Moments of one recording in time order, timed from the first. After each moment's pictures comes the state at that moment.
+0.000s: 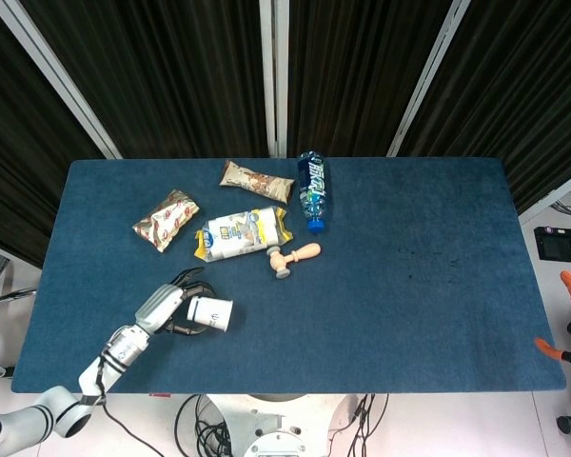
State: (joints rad) left arm -0.57 -1.66 0.12 -1.01 1.64 1.27 -0.77; right arm 0.03 -1.09 0.08 -1.41 -1.41 1.40 0.24
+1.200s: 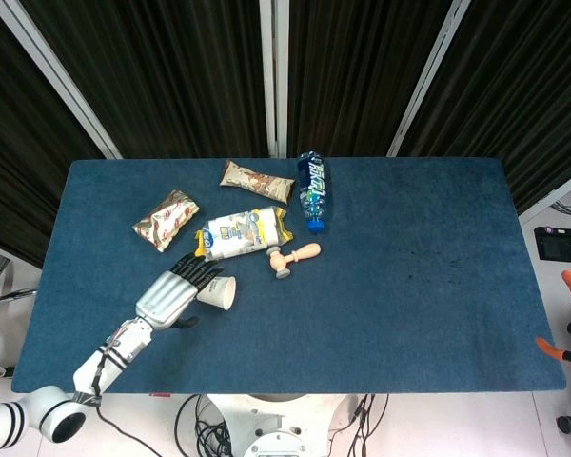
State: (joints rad) left arm -0.67 -1.35 0.01 -1.64 1.38 1.03 0.32; right arm 0.03 -1.09 0.08 -1.41 -1.40 1.40 0.25
